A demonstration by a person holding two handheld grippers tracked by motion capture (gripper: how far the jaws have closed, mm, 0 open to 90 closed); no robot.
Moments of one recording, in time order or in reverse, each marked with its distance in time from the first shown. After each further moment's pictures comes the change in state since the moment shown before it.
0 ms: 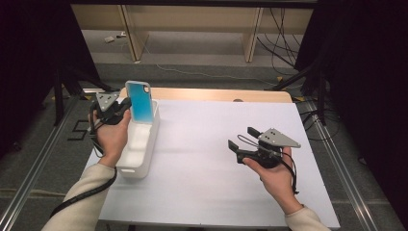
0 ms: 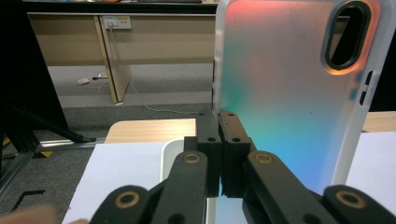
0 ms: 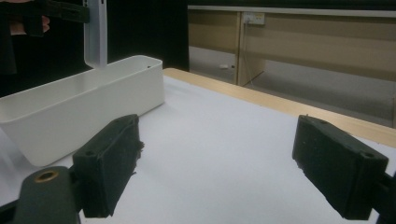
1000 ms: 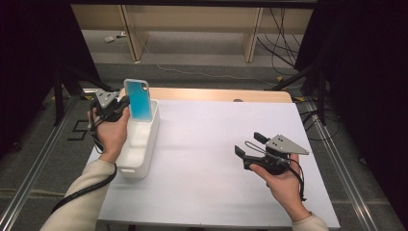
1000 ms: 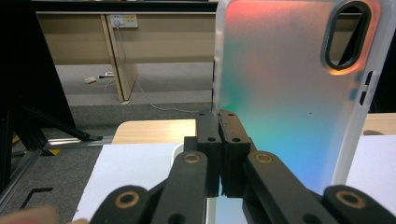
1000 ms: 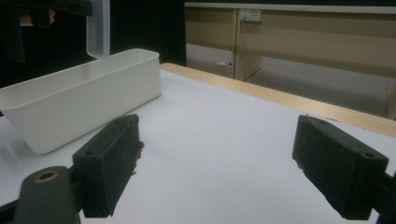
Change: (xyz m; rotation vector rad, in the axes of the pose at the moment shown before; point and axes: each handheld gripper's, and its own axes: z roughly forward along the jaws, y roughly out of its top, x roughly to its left) left arm 0.006 0.001 0.010 0.009 0.028 0.002; right arm -0.005 -0.012 -0.019 0.005 -0.018 0.000
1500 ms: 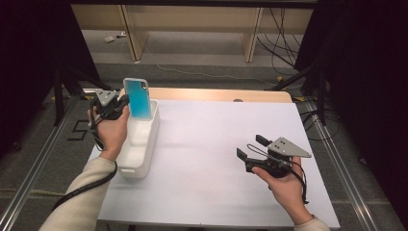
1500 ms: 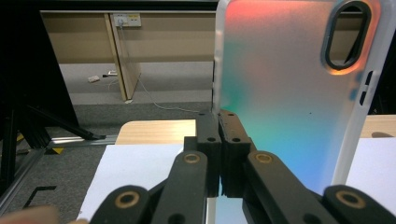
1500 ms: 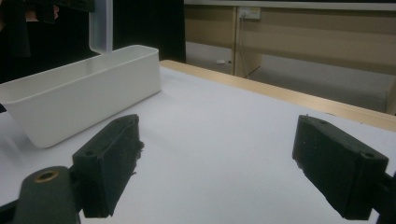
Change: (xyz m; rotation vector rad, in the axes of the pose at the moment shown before) left arm 0.003 0.002 0.006 0.003 0.017 -0.003; right arm -0.001 -0.004 -0.007 0.013 0.000 0.007
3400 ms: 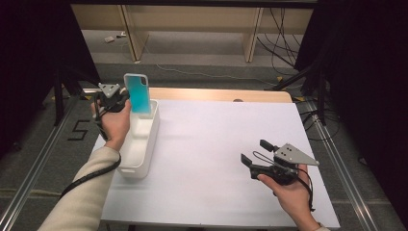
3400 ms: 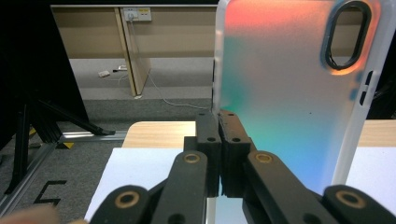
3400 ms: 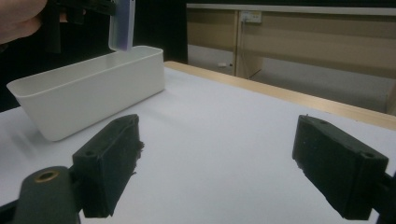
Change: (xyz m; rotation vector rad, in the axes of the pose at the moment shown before) left arm 0.003 0.005 0.028 0.022 0.048 -0.002; right arm 0.003 -0.008 -0.017 -0.031 0.012 -0.008
